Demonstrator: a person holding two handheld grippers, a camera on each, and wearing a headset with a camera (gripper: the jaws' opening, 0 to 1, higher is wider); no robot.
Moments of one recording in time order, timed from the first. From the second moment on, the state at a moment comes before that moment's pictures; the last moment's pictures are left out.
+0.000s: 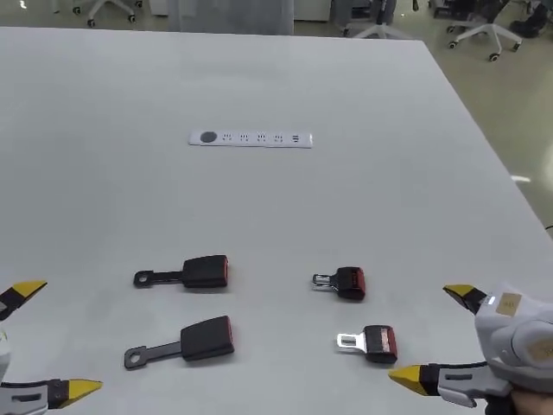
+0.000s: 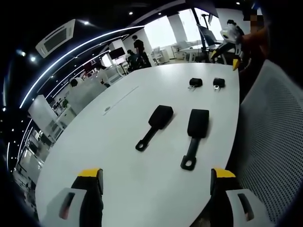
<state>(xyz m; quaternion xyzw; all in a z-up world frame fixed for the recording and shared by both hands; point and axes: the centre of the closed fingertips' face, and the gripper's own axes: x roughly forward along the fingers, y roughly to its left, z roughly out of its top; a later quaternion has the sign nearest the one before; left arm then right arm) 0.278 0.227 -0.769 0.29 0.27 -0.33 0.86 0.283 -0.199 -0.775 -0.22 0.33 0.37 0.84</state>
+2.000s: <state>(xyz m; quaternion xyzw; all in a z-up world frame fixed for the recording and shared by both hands) 0.284 0.086 -0.845 0.36 0.35 -0.52 0.69 0.290 -0.170 -0.841 -0.35 0.37 0.53 0.68</state>
